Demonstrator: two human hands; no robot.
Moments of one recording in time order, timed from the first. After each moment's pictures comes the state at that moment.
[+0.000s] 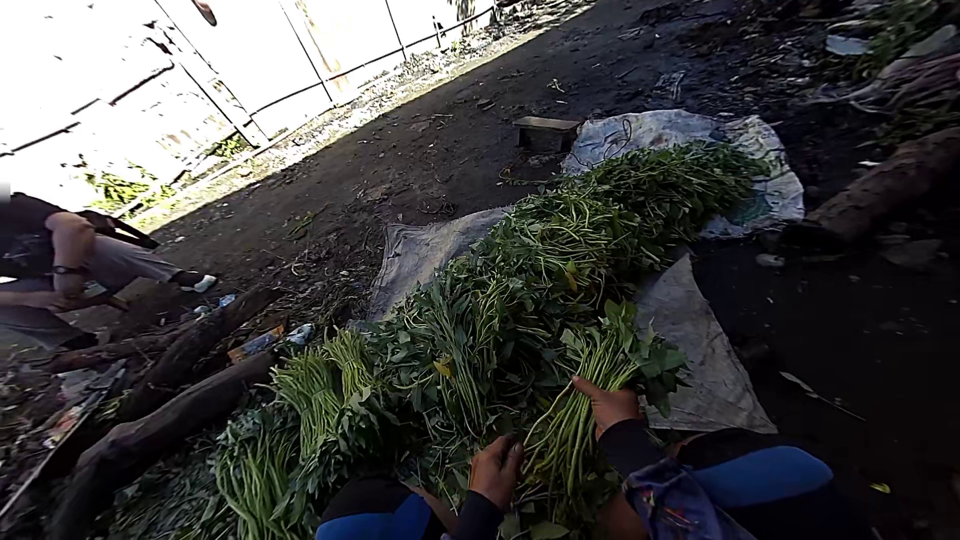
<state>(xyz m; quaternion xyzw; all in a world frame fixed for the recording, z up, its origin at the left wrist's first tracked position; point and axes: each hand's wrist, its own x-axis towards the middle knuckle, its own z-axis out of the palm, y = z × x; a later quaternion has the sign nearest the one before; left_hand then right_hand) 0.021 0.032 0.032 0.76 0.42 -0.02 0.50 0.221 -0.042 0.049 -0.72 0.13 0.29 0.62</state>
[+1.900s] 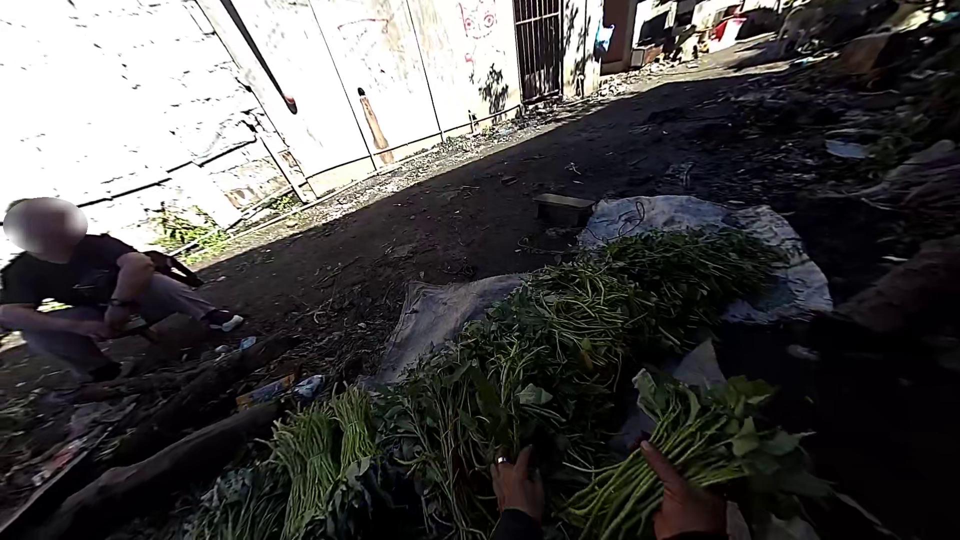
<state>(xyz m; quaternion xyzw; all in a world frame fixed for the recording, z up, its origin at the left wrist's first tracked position) 0.130 0.068 0.006 0.81 0.49 0.08 0.30 0.255 -0.064 0.089 -0.54 0.09 0.16 0.82</state>
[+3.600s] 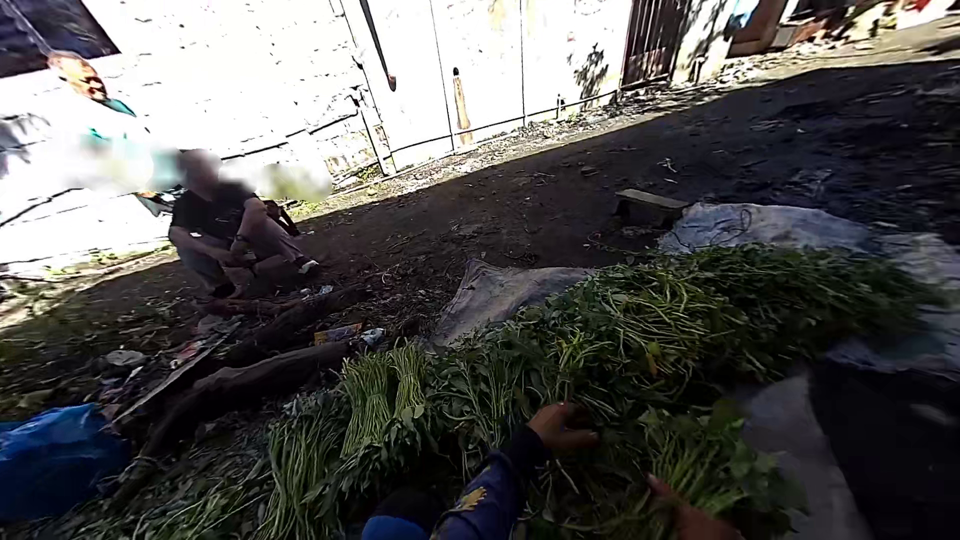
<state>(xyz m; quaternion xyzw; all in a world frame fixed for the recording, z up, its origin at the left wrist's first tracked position) 0.107 0.143 0.090 0.84 0.27 -0.03 0.48 0.207 -0.058 0.078 -0.72 0.08 0.36 0.59</state>
